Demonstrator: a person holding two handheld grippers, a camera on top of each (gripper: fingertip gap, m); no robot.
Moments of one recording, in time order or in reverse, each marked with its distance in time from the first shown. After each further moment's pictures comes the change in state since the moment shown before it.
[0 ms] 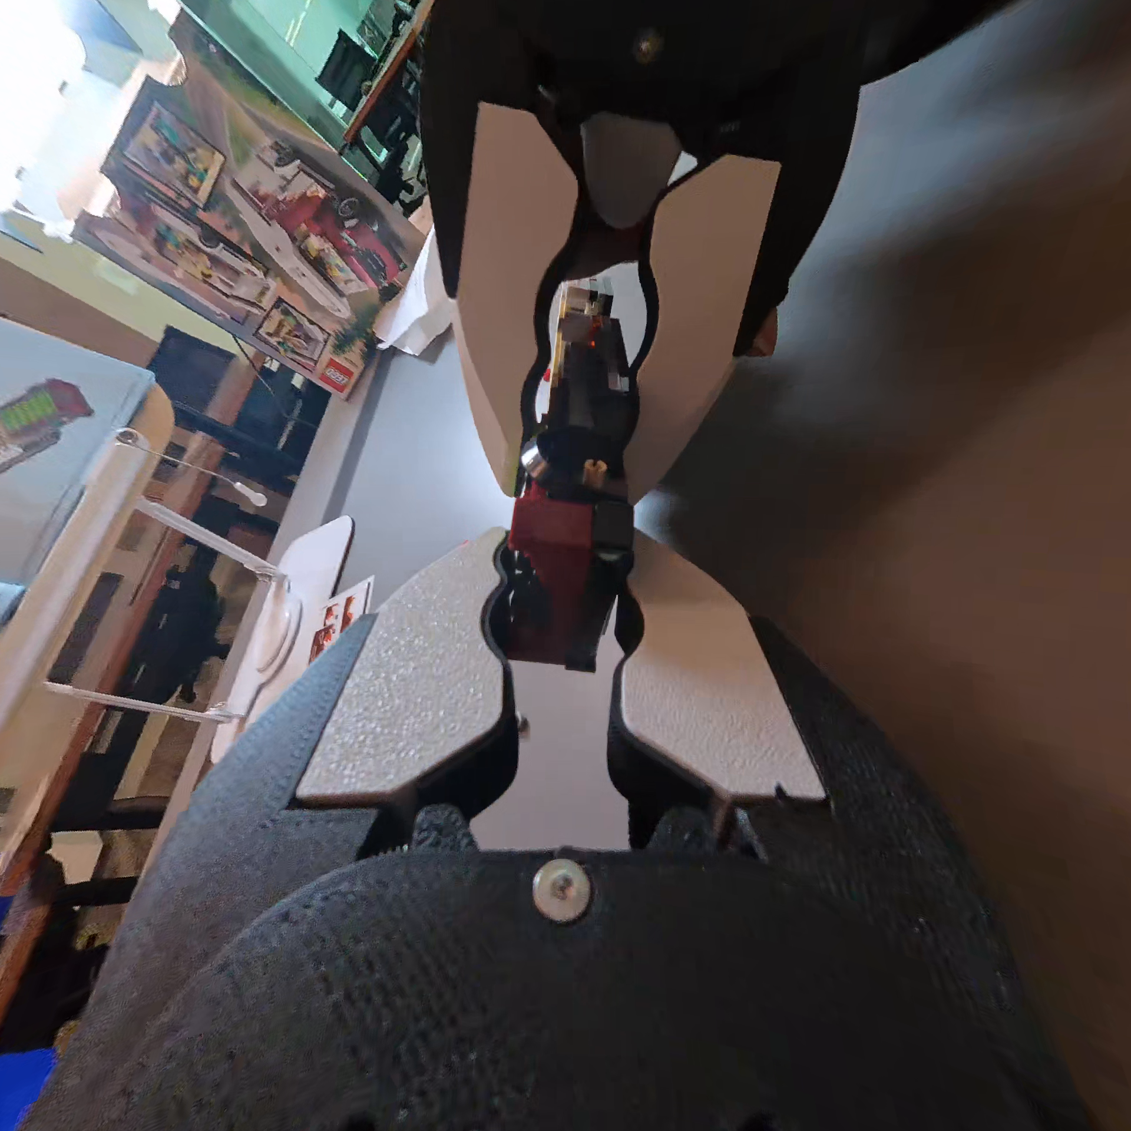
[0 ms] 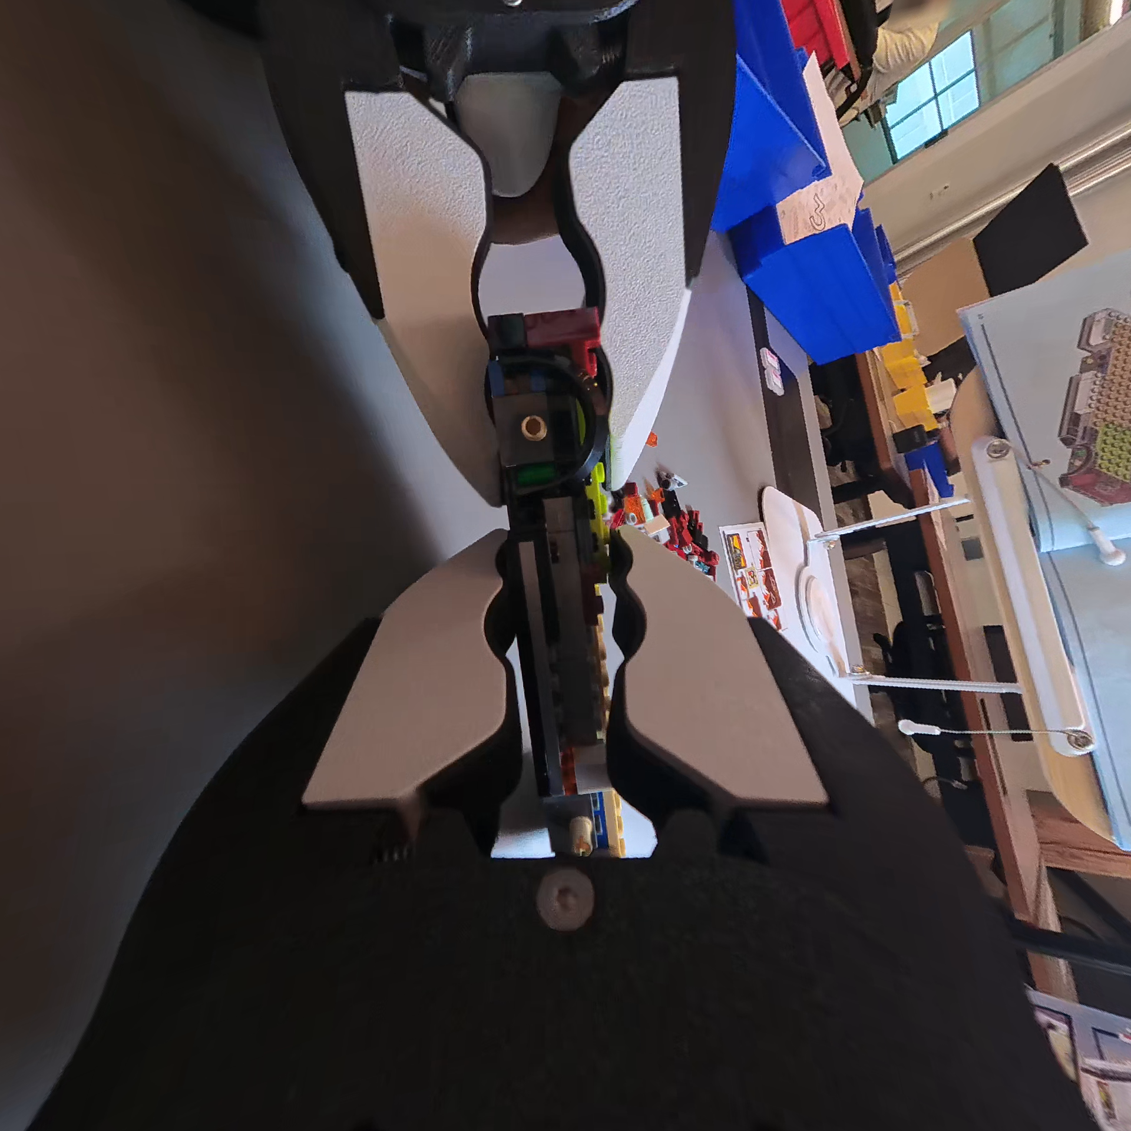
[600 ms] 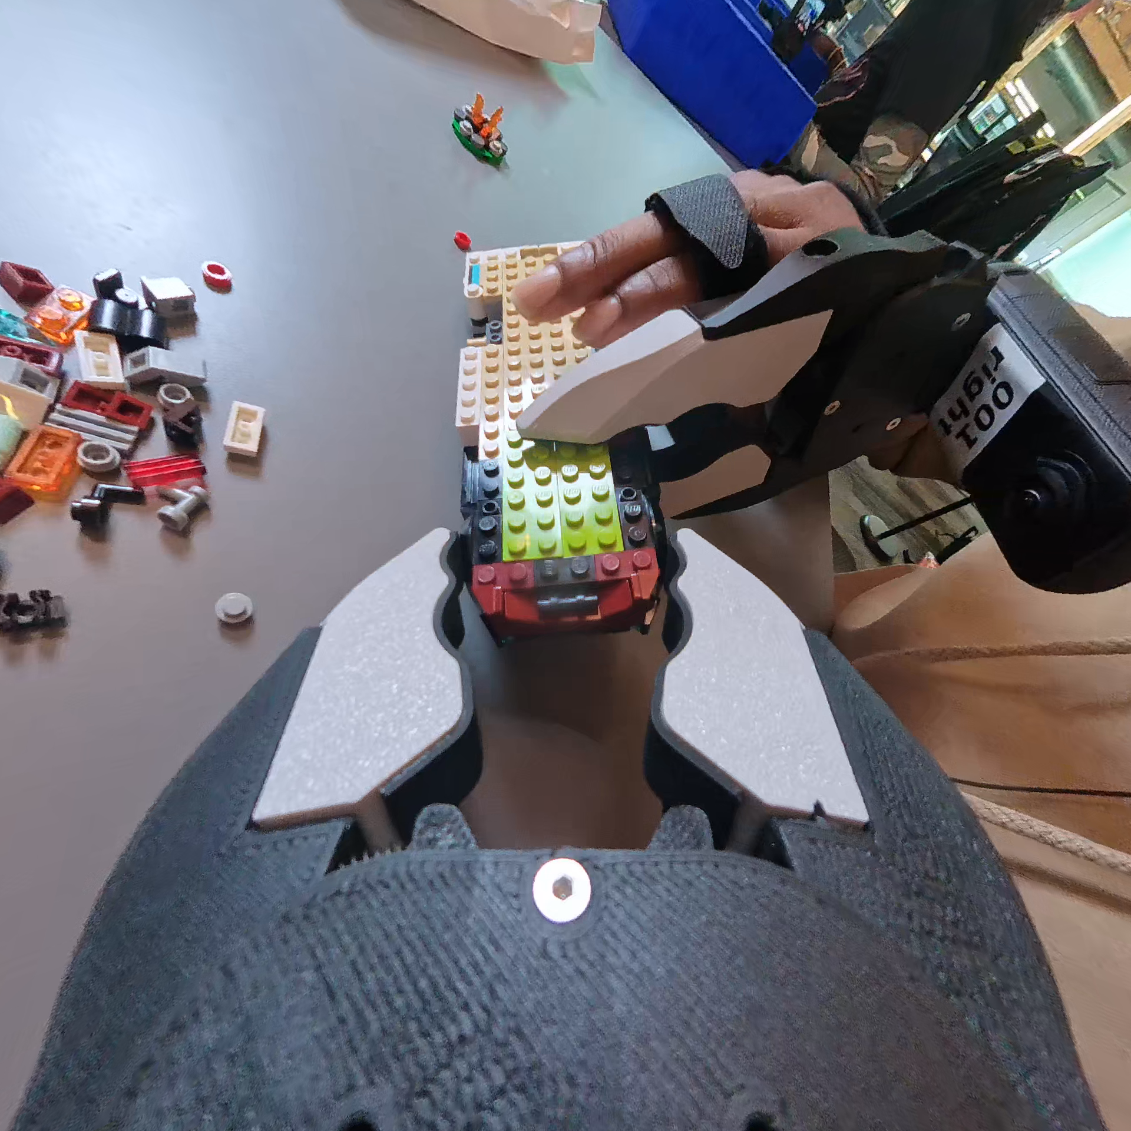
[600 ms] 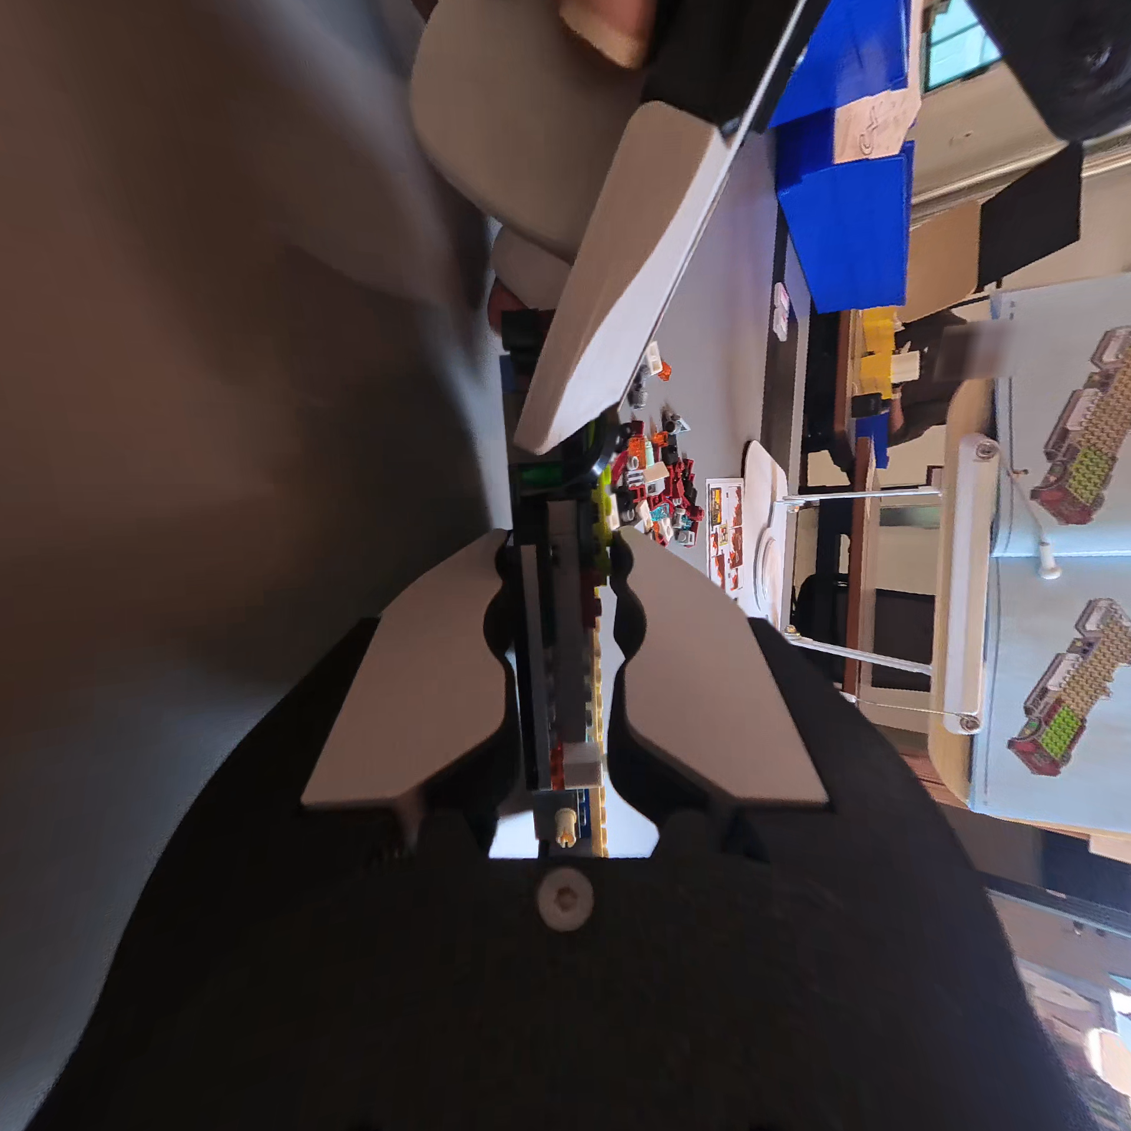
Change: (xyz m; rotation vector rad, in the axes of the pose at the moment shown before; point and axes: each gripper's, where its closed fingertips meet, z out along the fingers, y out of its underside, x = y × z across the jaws) left arm 0.012 0.011 0.006 -0.028 0.485 -1.172; right arm -0.004 0.025 0.014 -0.190 0.034 -0.201
